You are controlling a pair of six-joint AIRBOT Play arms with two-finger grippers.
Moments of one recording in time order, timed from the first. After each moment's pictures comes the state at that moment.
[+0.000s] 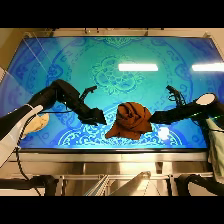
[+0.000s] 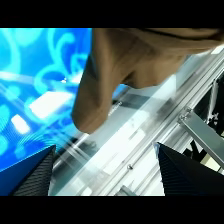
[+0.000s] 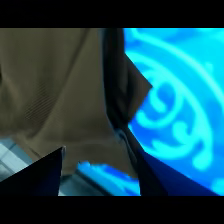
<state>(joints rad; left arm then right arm) -0.29 -1.59 1.09 -2.36 1.37 1.94 -0.05 -1.30 0.75 -0.76 1.13 0.95</state>
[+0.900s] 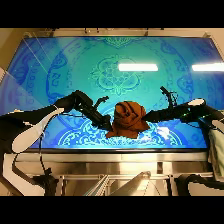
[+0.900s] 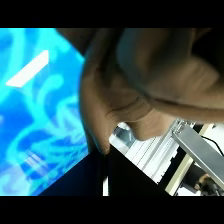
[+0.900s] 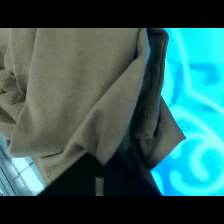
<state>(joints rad) -0.39 -1.84 1.17 -2.51 1.34 2.04 -0.05 -1.45 0.73 -0.47 1.11 0.62</state>
